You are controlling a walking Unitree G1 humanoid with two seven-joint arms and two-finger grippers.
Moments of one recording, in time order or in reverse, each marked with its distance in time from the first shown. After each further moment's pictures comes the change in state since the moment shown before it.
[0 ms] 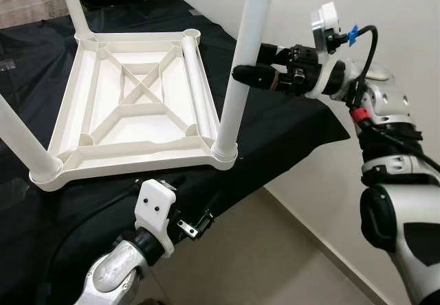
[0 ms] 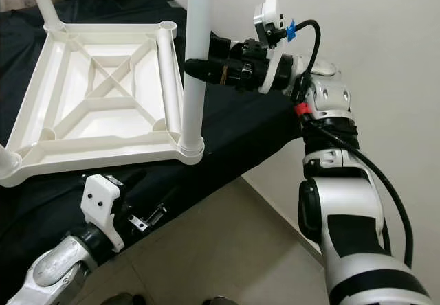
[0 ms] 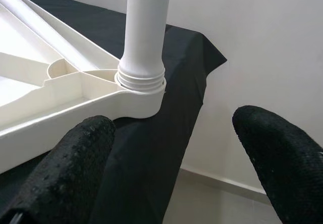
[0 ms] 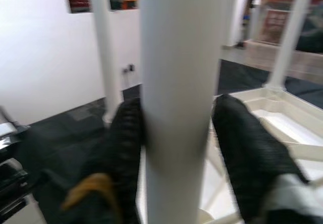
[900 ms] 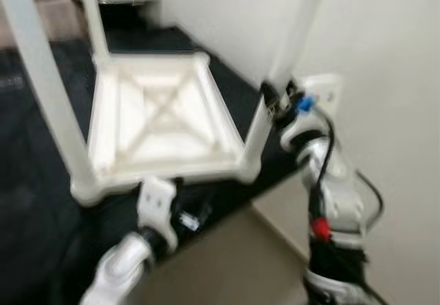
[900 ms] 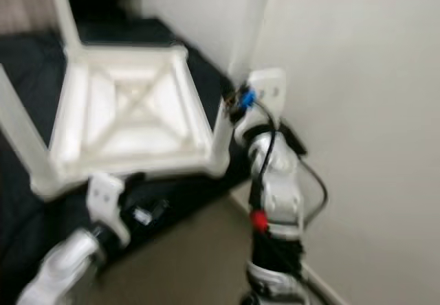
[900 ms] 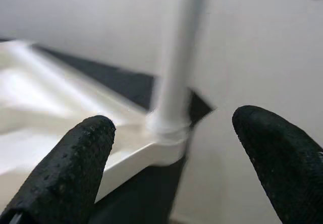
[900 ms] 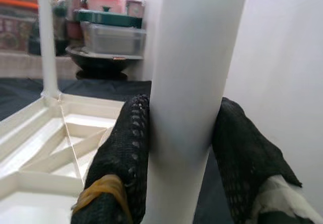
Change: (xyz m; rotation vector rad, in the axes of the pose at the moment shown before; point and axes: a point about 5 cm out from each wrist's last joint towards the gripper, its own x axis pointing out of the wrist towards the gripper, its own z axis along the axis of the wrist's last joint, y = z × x) left arm 0.037 0.013 -0.003 -0.032 -0.060 0.007; right arm 0.043 0.054 -0.077 -0.029 0.072 -1.043
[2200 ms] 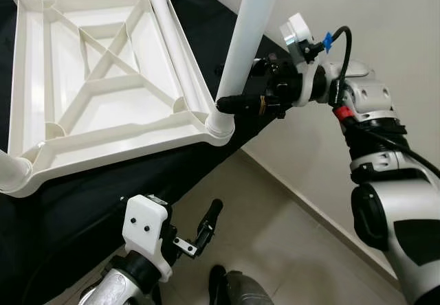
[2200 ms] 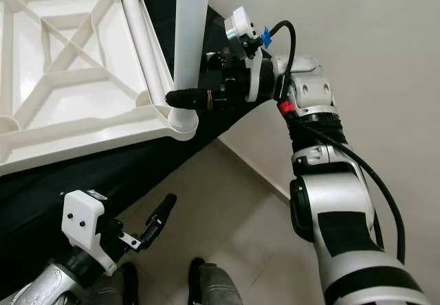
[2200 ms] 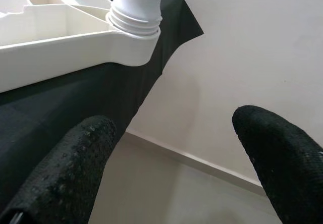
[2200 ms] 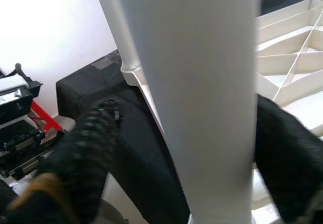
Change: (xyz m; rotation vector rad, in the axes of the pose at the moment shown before) left arm -0.063 -0.038 0.024 -0.041 0.038 0.040; right arm 0.027 -0.041 0.071 -0.015 0.063 1.221
